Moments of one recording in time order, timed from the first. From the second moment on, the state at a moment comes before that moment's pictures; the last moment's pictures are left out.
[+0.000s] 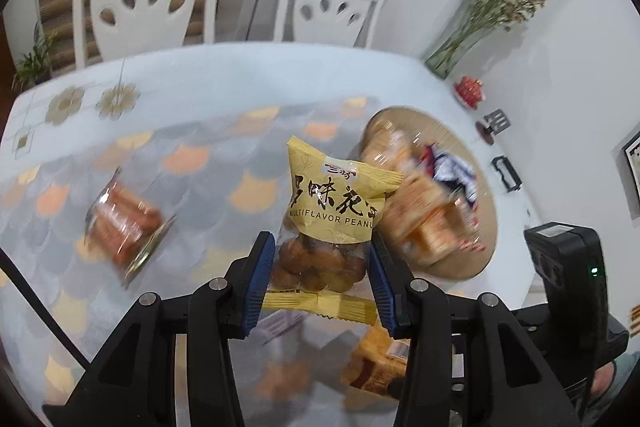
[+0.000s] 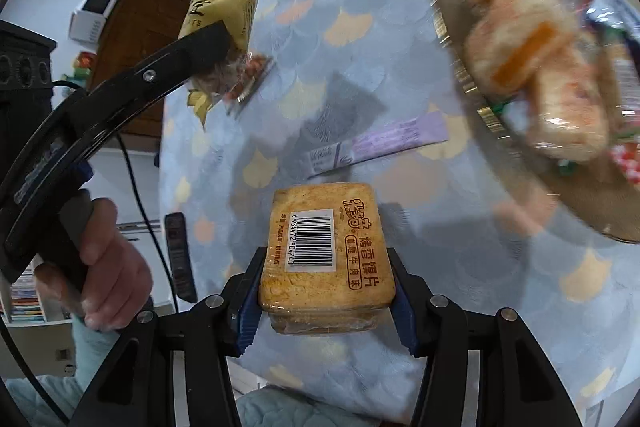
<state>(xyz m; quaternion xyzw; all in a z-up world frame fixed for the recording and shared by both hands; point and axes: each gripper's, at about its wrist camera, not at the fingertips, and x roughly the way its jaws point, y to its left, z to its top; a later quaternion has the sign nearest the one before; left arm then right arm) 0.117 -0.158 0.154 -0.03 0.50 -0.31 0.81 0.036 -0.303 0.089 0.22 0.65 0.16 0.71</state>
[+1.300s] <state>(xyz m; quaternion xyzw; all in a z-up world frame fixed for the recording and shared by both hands) 0.134 -0.347 0.137 -0.02 0.55 -0.32 0.77 0.101 -0.535 0.138 0.23 0.58 0.04 0.78</state>
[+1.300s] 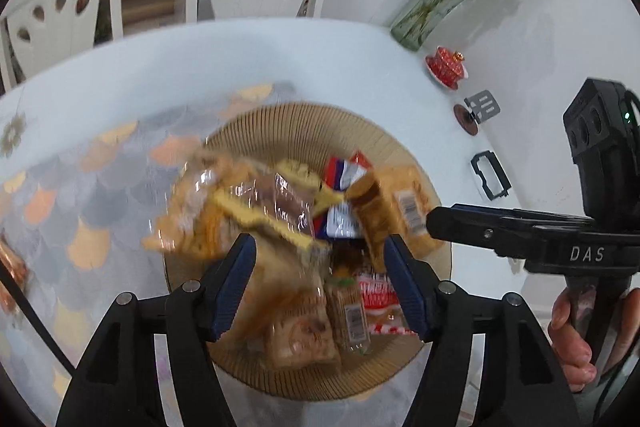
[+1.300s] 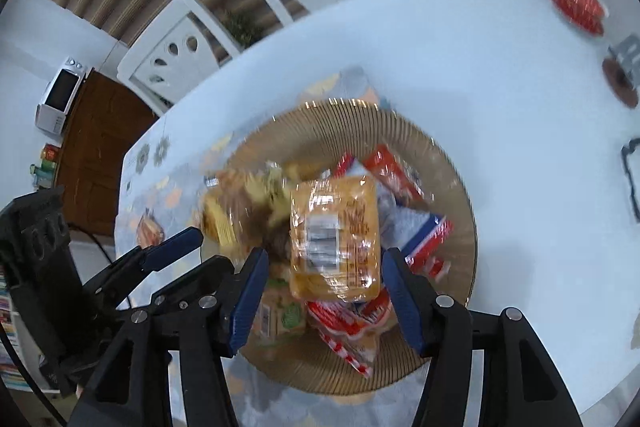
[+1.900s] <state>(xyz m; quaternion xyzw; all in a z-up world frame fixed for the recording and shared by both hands) 0.105 -0.228 0.159 -0.06 0.52 -0.26 0.81 0.065 -0.451 0.155 0.18 0.57 0.12 0.79</state>
